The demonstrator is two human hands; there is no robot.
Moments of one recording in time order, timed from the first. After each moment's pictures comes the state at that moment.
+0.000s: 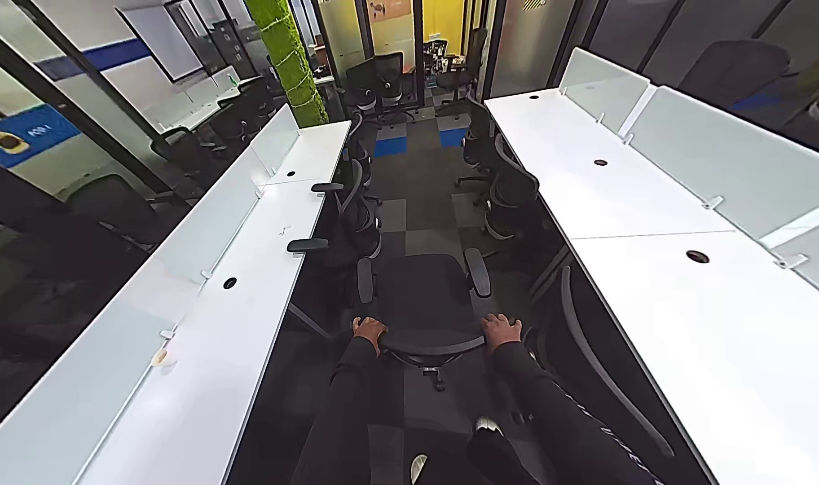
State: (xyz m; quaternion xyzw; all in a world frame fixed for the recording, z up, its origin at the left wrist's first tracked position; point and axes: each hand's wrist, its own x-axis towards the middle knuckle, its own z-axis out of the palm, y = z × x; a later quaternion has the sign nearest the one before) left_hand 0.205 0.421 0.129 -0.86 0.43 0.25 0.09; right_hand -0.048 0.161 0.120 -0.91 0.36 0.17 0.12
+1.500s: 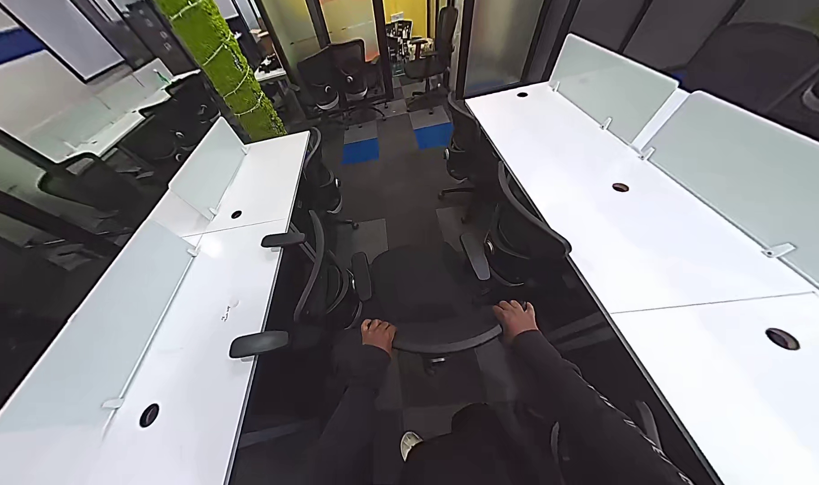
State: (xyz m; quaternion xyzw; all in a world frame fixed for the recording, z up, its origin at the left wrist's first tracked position) left_hand 0.490 0.049 0.118 -0.85 0.48 0.20 0.09; right_hand 0.230 -0.211 0.120 -0.91 0.36 0.16 0.10
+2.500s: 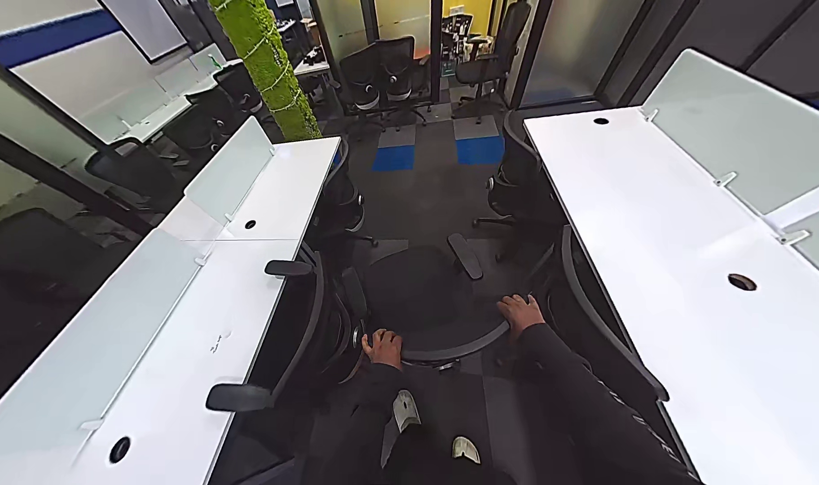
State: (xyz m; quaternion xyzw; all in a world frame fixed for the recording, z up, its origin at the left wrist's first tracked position) left_hand 0.629 -0.157 0.115 -0.93 0.30 0.19 0.00; right_hand 0.469 -0.481 0.126 -0.95 0.25 0.18 0.08
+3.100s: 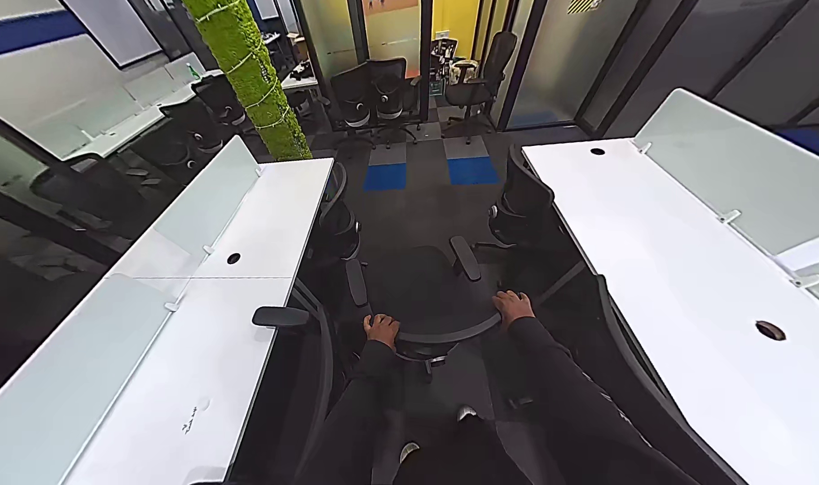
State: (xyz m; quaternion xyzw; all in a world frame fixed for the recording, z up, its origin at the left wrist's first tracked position) left_hand 0.879 -0.253 0.126 -0.88 0.42 0.23 0.02; right_hand 0.670 -0.560 0.126 -0.93 0.31 0.17 0.07
